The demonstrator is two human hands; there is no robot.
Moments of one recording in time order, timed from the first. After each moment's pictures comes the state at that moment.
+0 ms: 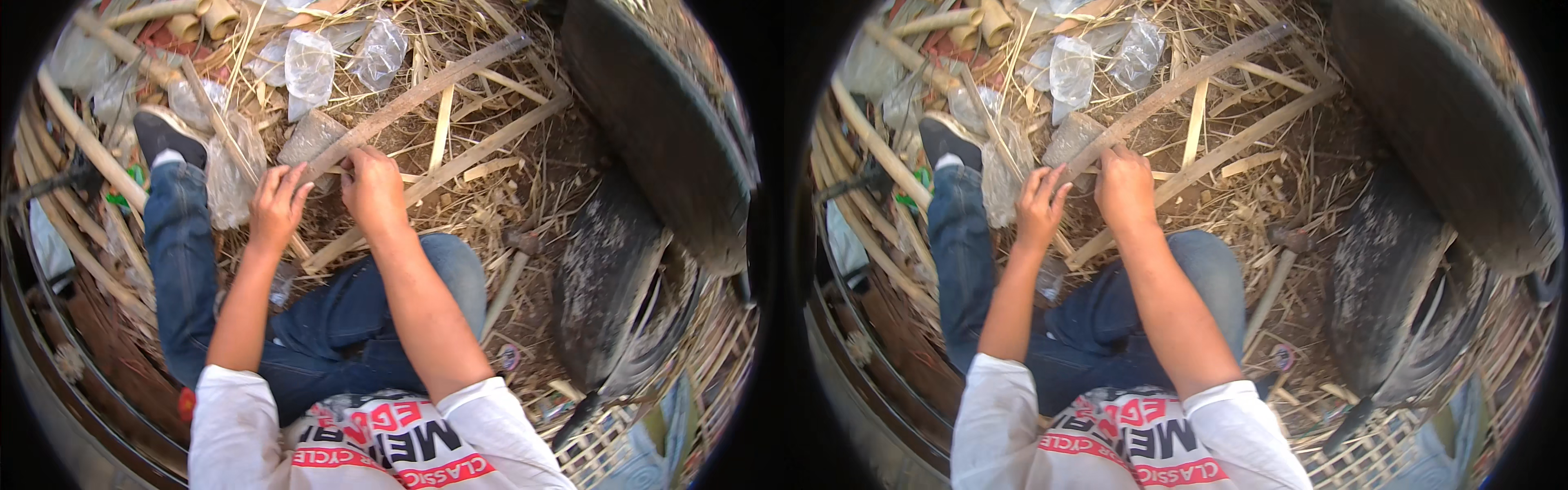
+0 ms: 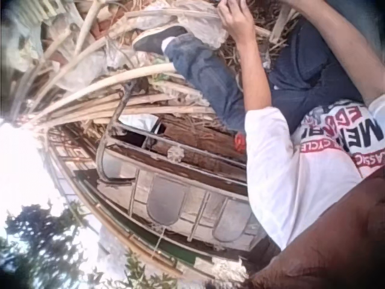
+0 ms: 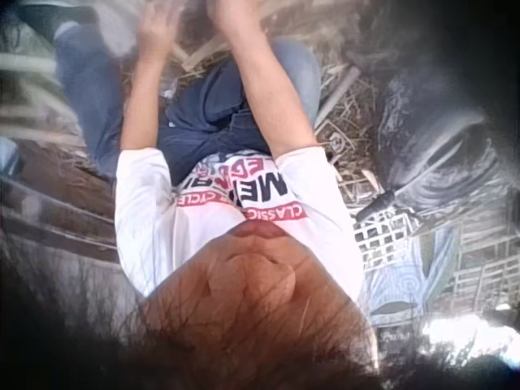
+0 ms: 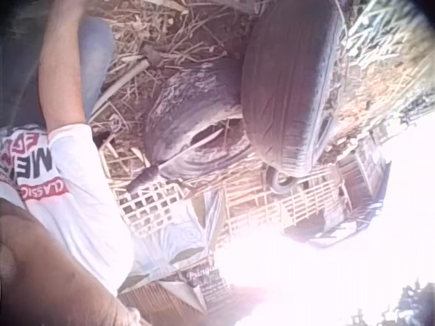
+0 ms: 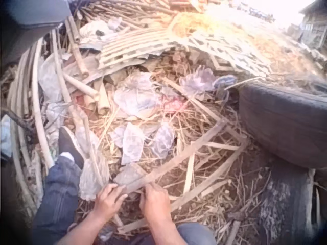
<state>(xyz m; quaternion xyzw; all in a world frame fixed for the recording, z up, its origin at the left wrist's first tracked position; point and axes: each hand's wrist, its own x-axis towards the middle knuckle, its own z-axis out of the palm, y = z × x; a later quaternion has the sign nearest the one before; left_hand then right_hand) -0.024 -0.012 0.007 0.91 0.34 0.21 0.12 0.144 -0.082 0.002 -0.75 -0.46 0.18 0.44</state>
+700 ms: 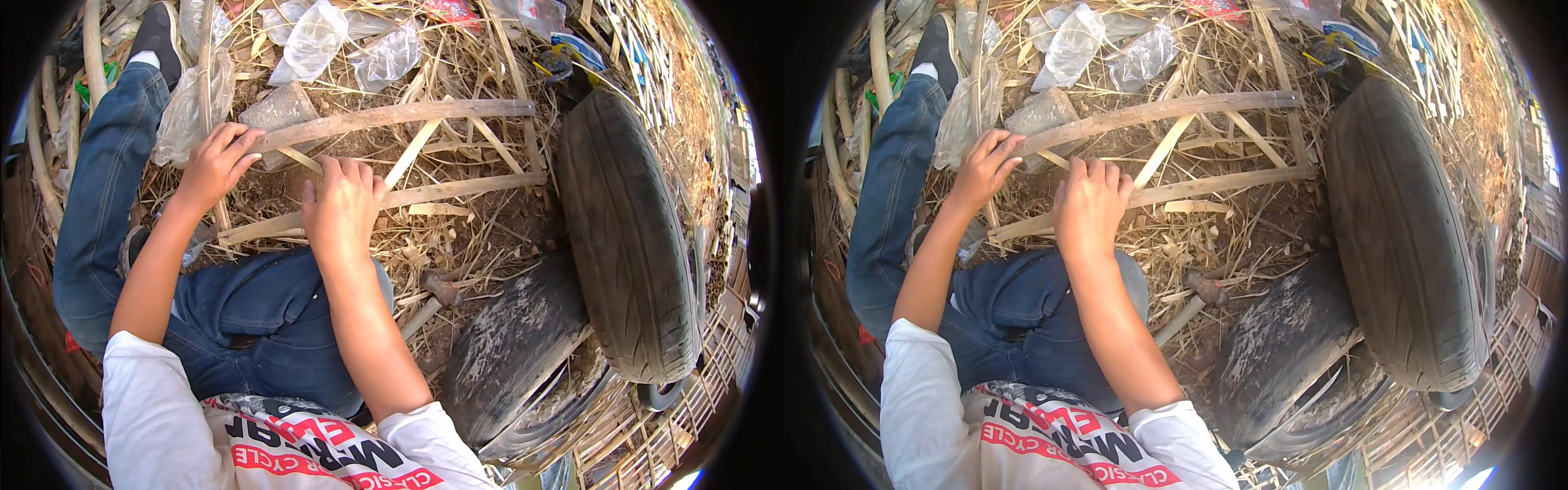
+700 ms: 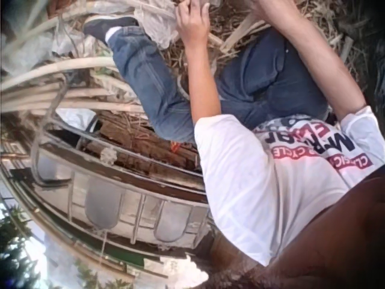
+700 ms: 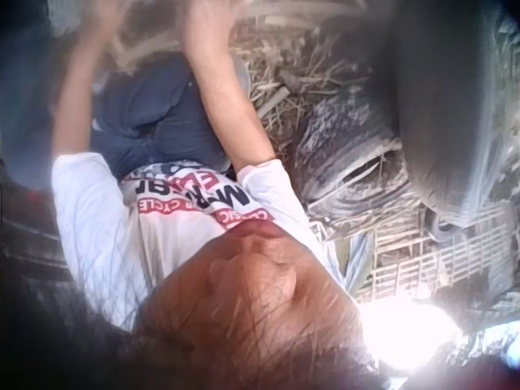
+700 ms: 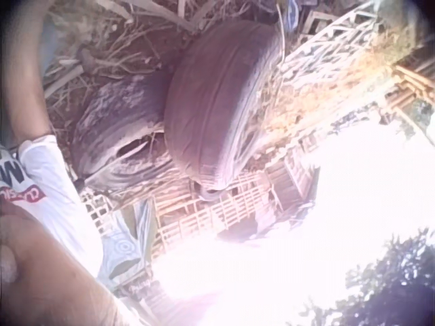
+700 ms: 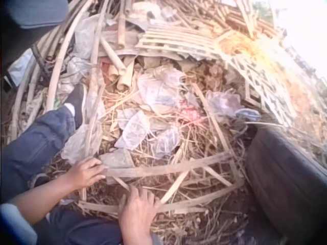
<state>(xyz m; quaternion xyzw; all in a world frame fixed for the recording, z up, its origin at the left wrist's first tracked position) -0.026 -0.016 0.009 0.91 0.36 0.17 0.12 0.175 -0.117 0.038 -0.75 -0.58 0.18 0.27</state>
